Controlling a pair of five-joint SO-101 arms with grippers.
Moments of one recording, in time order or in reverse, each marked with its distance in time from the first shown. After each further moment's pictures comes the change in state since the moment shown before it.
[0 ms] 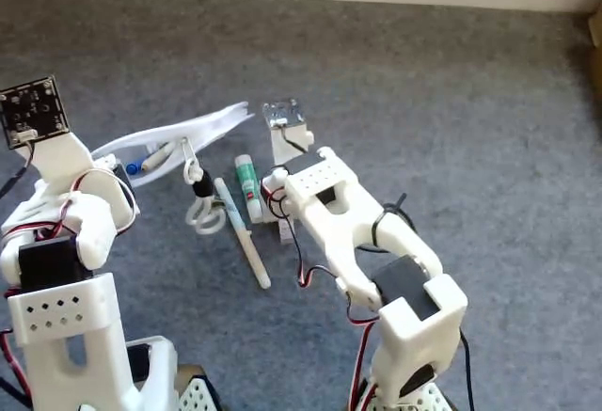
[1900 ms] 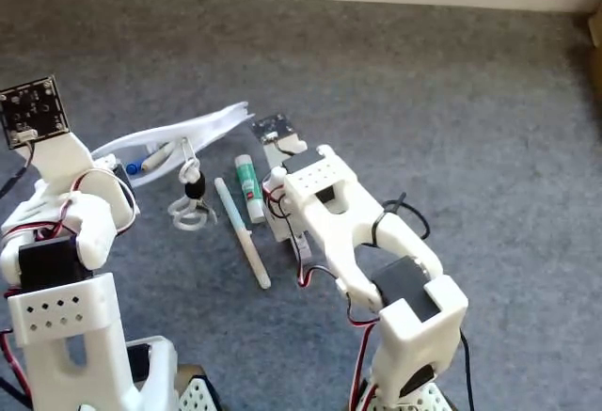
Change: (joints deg) left arm 0.0 0.0 0.0 0.0 0.0; right arm -0.2 -0.2 -0.9 11.4 9.6
